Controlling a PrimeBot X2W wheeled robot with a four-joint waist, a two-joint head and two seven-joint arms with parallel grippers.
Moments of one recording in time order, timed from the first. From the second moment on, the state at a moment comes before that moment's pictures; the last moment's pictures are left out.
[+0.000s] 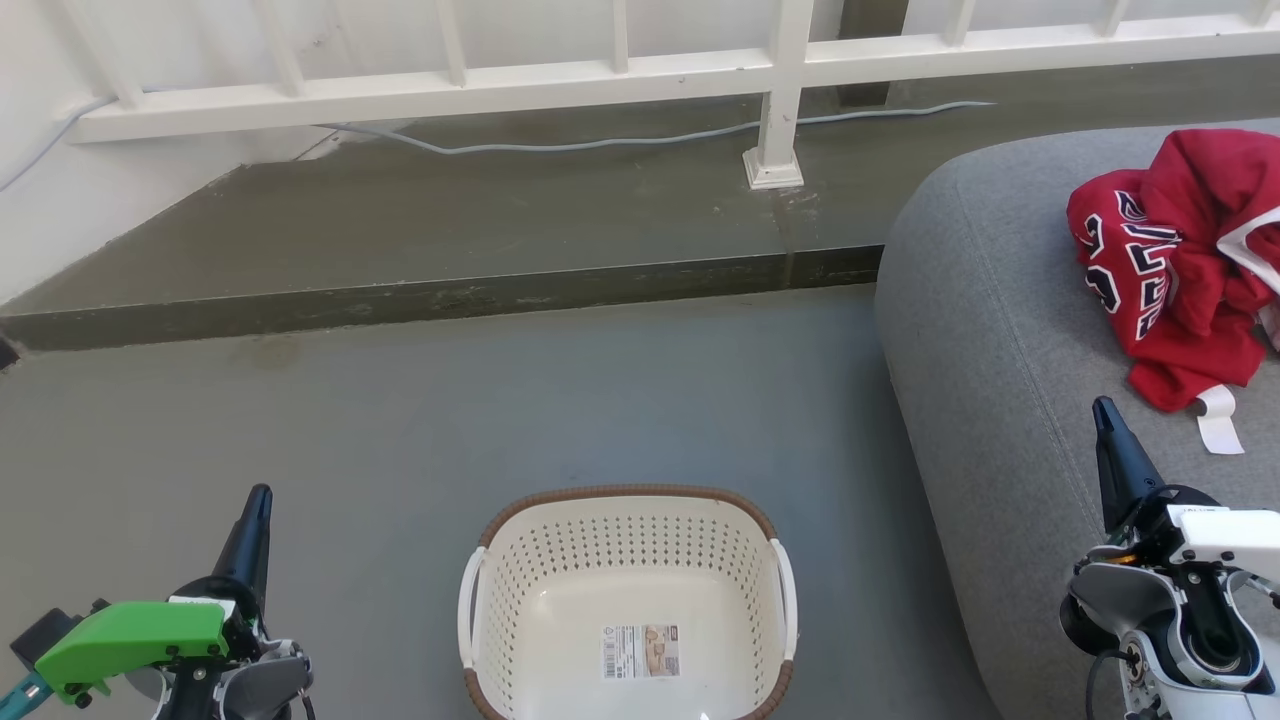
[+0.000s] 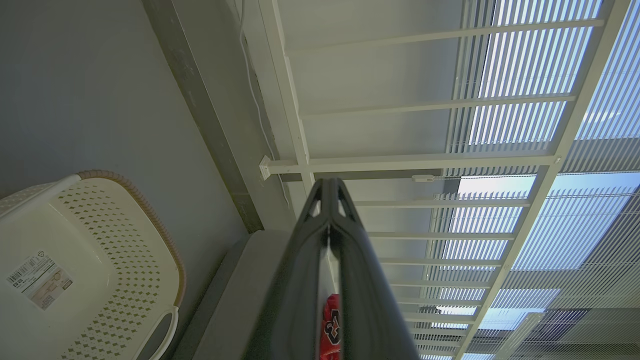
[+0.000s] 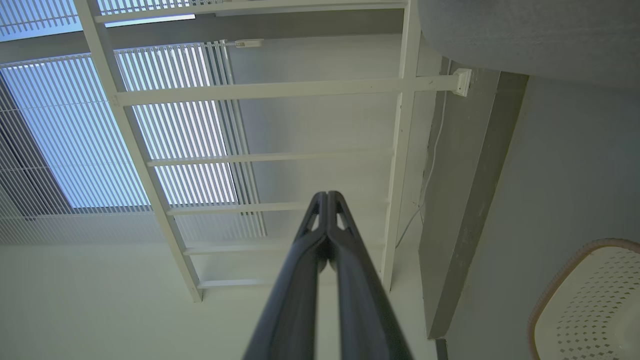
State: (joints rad) left arm -0.06 0.07 0.04 0.28 -1.63 -0.12 0.08; right arm -0.06 -0.06 -0.10 0.28 1.63 0.11 0.08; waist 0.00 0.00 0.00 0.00
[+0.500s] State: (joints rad) left arm -0.06 0.07 0.04 0.28 -1.63 -0.12 0.08; right arm -0.06 -0.06 -0.10 0.28 1.63 0.11 0.08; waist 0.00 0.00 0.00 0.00
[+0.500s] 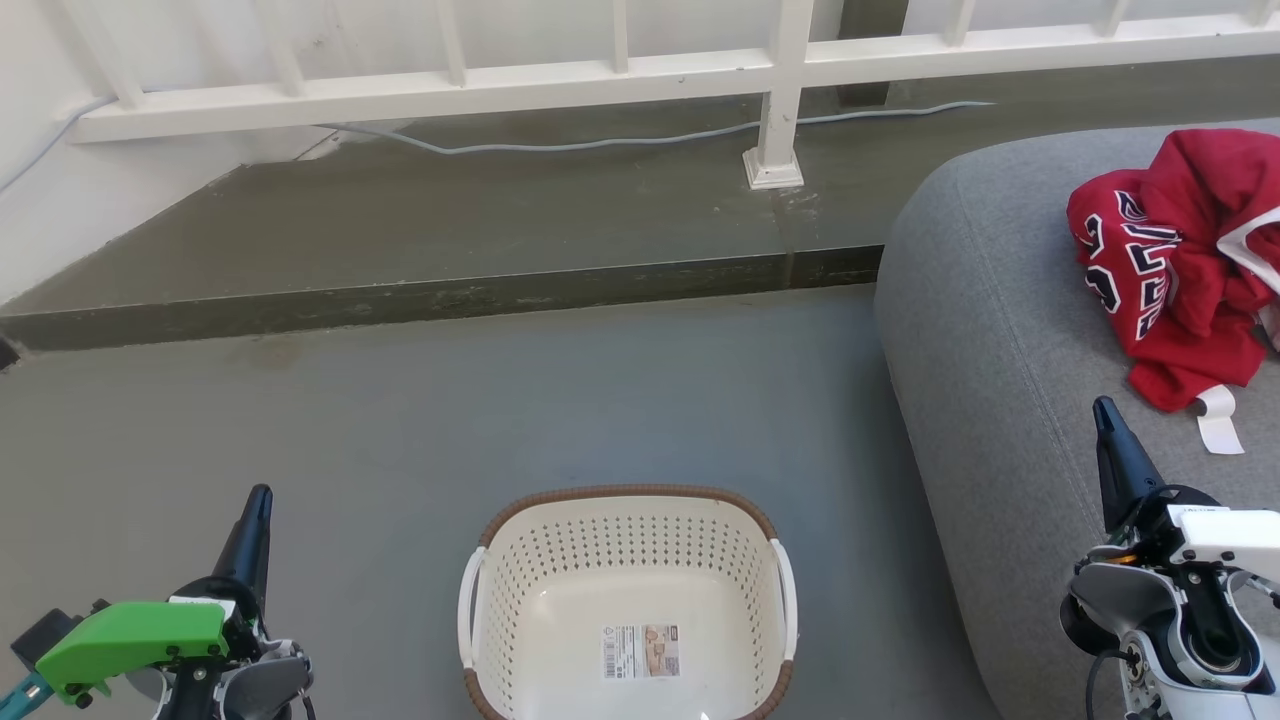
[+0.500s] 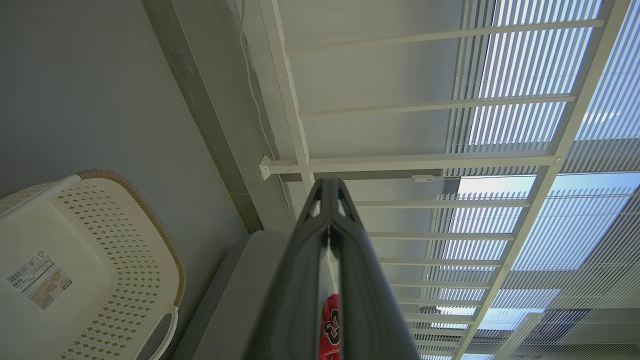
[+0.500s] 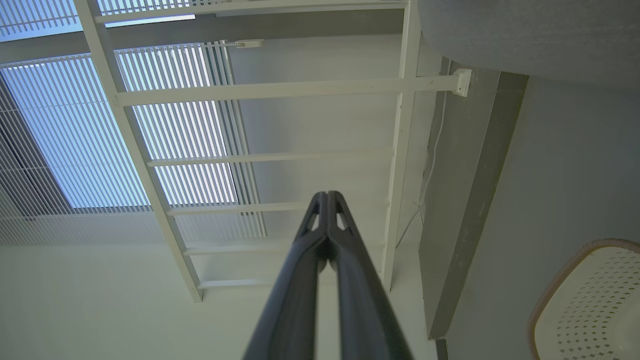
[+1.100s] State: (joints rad) left arm -0.06 0.06 0.04 0.28 -1.63 -0.12 0.08; right arm -0.06 -0.06 -0.10 0.28 1.63 0.11 0.08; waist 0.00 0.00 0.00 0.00
